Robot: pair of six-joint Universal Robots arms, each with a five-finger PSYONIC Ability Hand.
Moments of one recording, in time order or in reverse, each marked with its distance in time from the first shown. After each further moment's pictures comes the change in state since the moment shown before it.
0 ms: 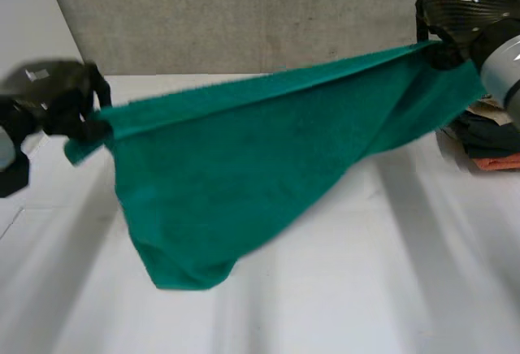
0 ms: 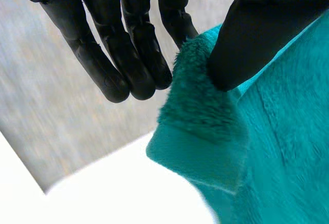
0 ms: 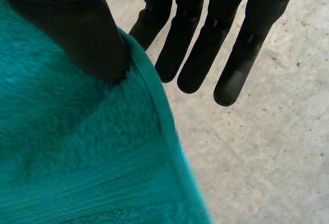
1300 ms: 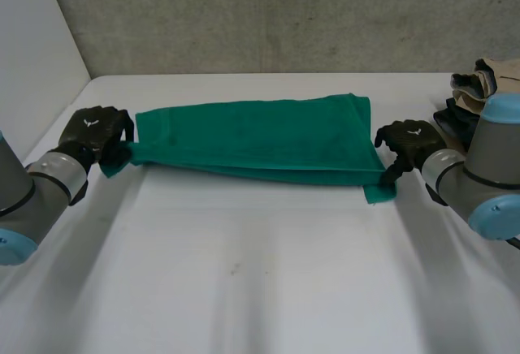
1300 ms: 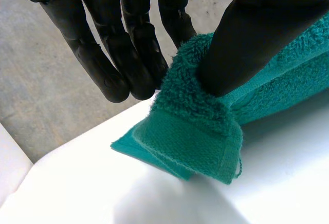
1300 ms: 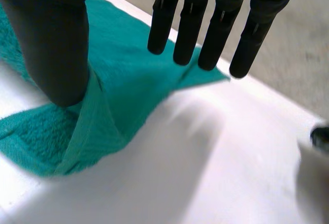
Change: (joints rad) left arm -0.004 -0.530 -0.042 0.597 -0.028 0.056; right arm -0.049 0.525 -0.021 -0.083 -0.049 0.144; left_hand 0.000 0.003 0.003 0.000 0.010; right_hand -0.515 -0.551 -0.560 -0.574 -0.547
